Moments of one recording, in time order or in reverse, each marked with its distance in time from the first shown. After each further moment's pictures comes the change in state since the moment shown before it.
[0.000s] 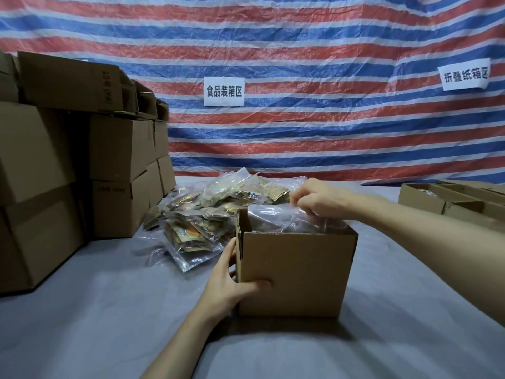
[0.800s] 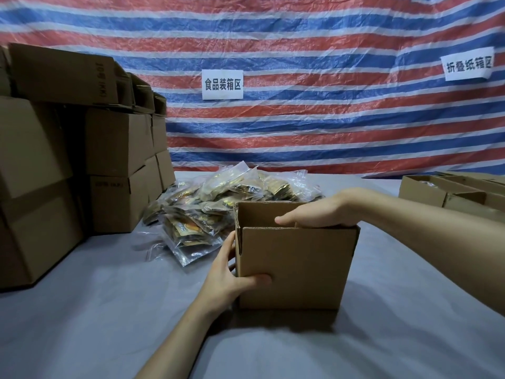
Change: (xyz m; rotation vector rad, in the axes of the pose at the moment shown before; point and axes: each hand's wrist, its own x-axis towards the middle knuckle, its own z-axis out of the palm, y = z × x) left_hand 0.000 -0.001 0.001 0.005 -0.008 0.007; right_hand -0.017 -0.032 0.010 0.110 -0.620 0.511
